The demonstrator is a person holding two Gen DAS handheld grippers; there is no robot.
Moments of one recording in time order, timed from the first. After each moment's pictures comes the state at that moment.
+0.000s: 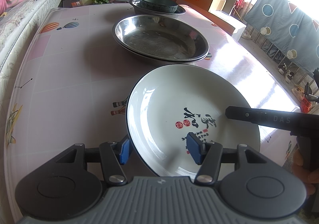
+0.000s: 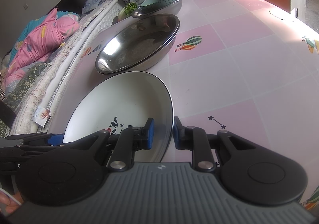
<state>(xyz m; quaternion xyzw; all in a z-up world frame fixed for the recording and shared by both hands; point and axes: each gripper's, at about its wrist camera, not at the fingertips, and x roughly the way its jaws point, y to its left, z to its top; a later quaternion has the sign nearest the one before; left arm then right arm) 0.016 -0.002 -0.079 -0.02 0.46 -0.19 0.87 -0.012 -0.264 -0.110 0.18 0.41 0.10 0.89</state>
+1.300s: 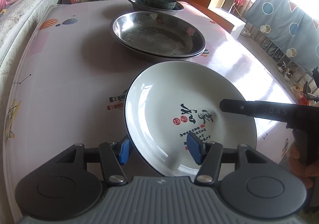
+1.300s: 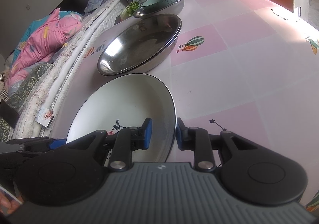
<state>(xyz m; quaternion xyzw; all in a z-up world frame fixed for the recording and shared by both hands) 0.013 -0.006 -0.078 -0.02 0.47 -0.19 0.86 -0.004 -0.266 -0.110 0.19 0.41 0.12 0.88</state>
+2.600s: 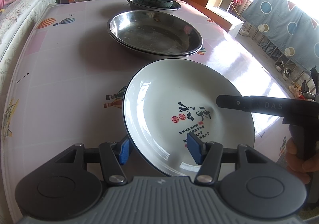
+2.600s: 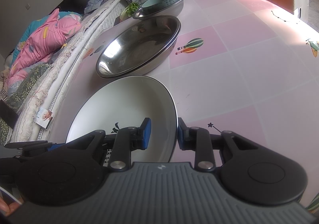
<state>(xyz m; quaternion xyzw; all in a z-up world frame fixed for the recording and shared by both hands) 0.010 -0.008 -0.079 -0.02 0.47 -0.19 0.86 -0.001 -0.268 -0.111 0.19 0.41 0.12 0.88</state>
